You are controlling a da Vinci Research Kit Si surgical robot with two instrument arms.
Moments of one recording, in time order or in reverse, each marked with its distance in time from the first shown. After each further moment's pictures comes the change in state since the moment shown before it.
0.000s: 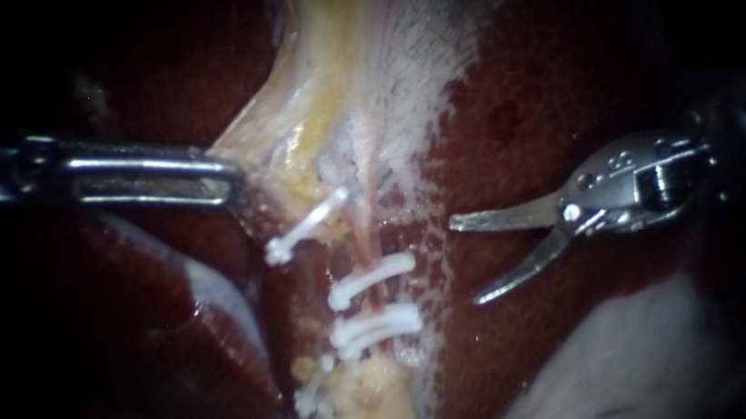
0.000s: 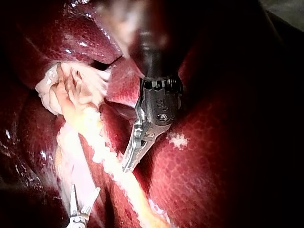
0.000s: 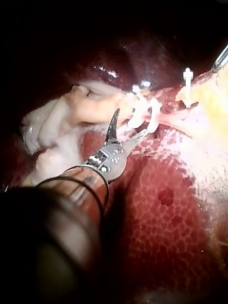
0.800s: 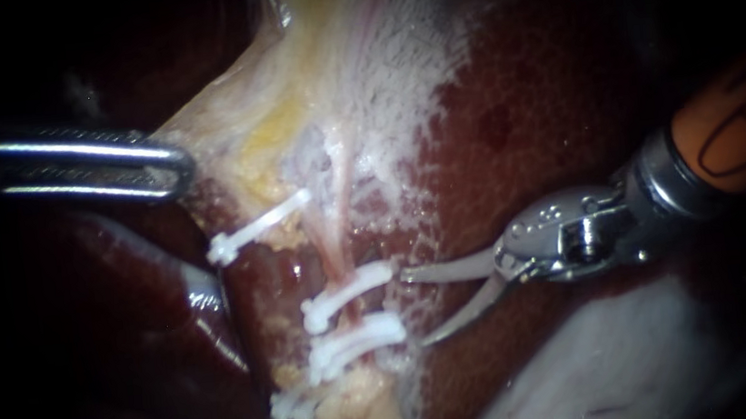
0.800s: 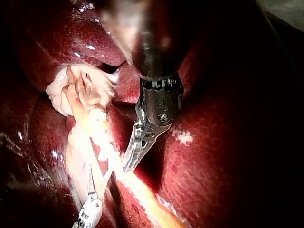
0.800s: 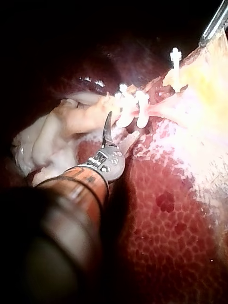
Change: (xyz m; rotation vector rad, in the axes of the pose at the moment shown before) right arm 0.000 0.000 0.005 0.086 -0.047 0.112; left arm -0.003 -0.003 -0.002 -0.009 -0.024 0.018
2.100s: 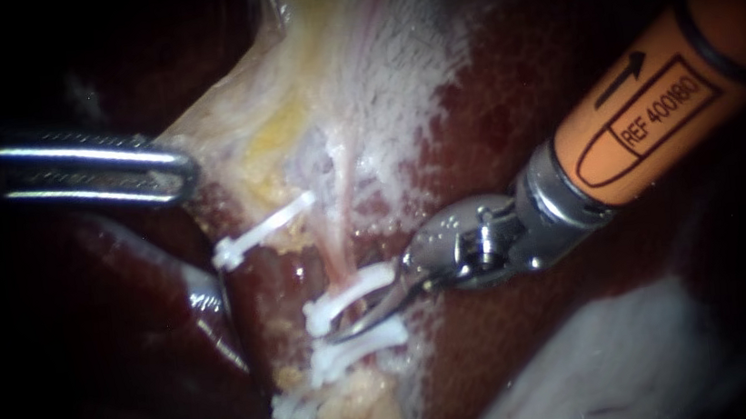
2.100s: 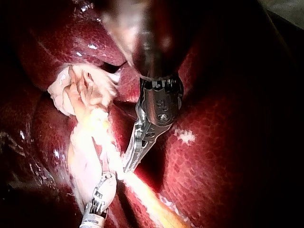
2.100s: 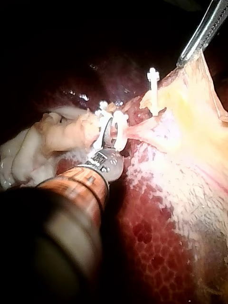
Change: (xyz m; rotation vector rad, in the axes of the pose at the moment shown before) right arm 0.003 0.002 0.006 0.052 -0.038 -0.008; left arm 0.000 -0.001 0.000 -0.005 -0.001 0.000
